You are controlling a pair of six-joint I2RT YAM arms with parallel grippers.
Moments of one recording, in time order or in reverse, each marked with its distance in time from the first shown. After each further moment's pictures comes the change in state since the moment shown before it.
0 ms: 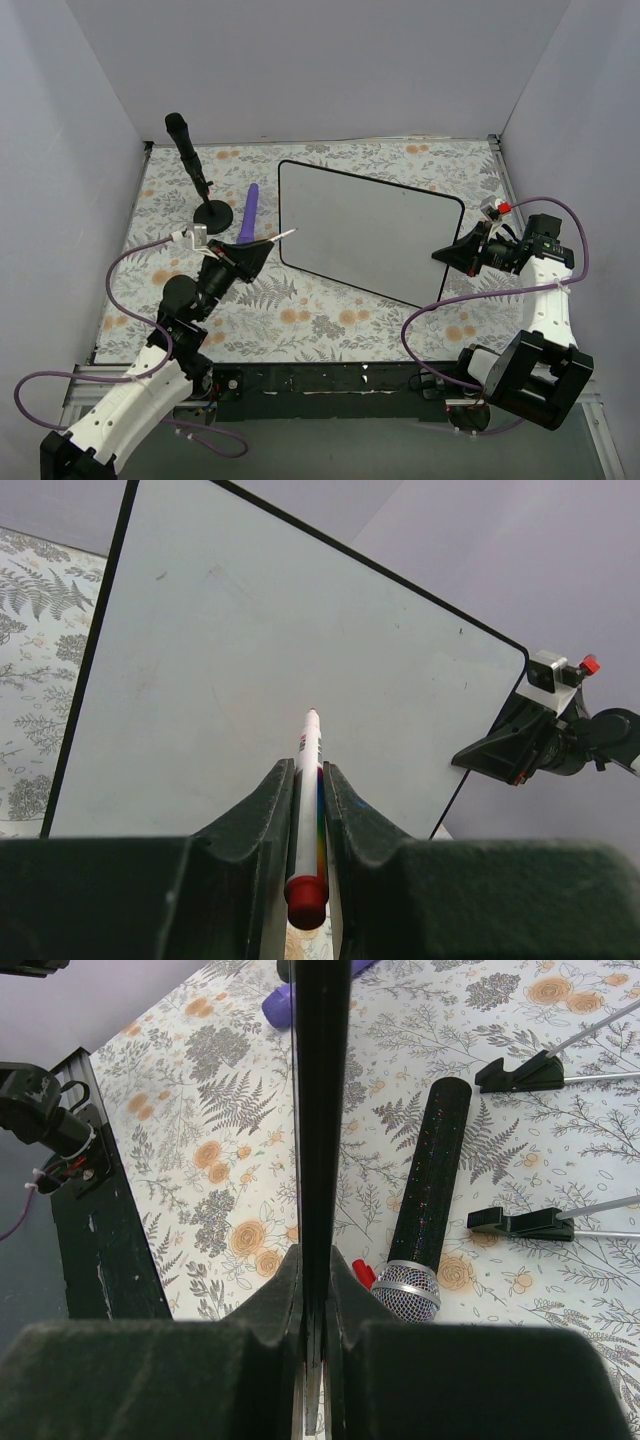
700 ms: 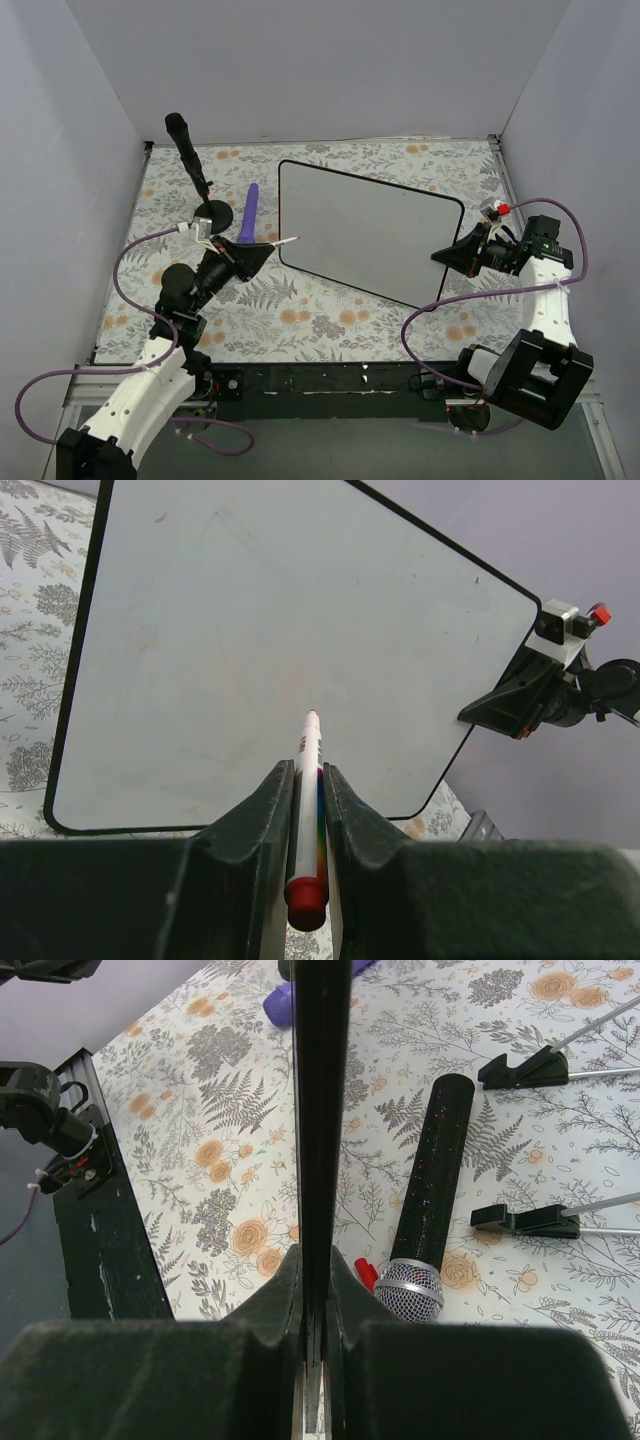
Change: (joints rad) left arm 0.201 0.094 -0.008 0.042 0.317 -0.035; right arm 0.000 0.002 -0.010 0.000 -0.002 -0.005
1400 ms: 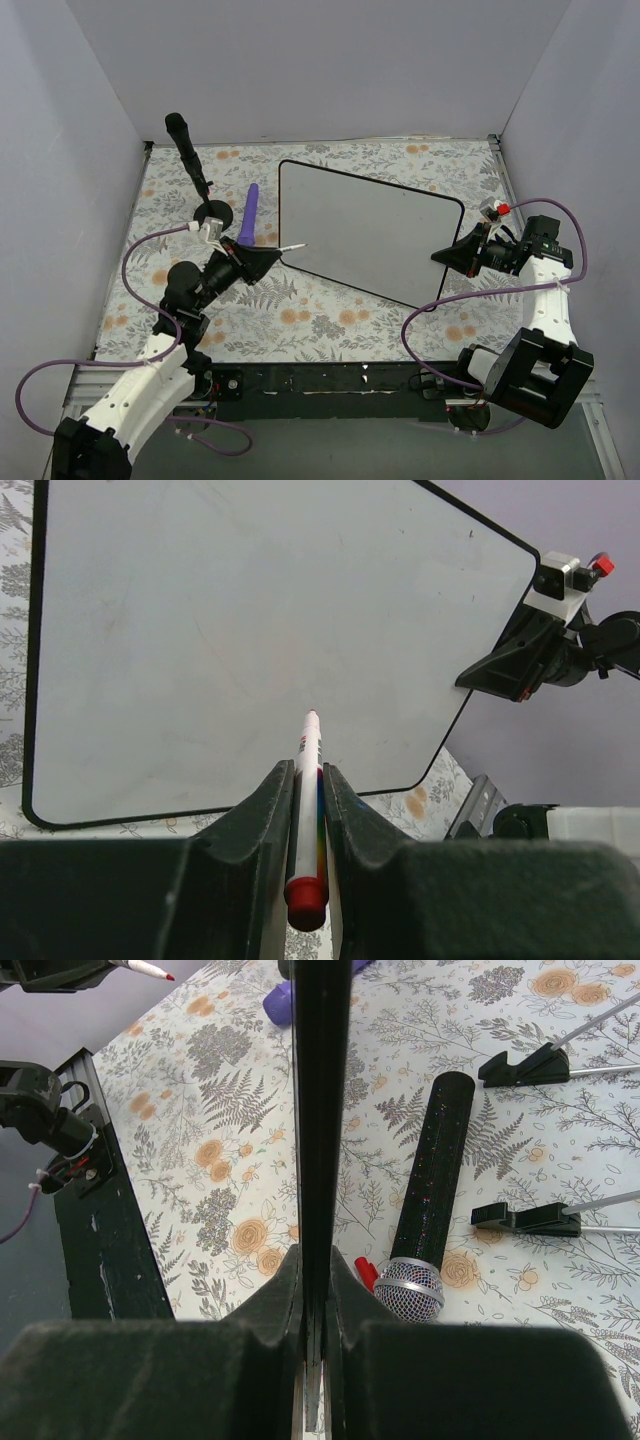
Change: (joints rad) left arm -0.038 0.052 0.000 0.016 0.044 0.053; right arm 0.000 0.007 -0.003 0.000 0.000 -0.003
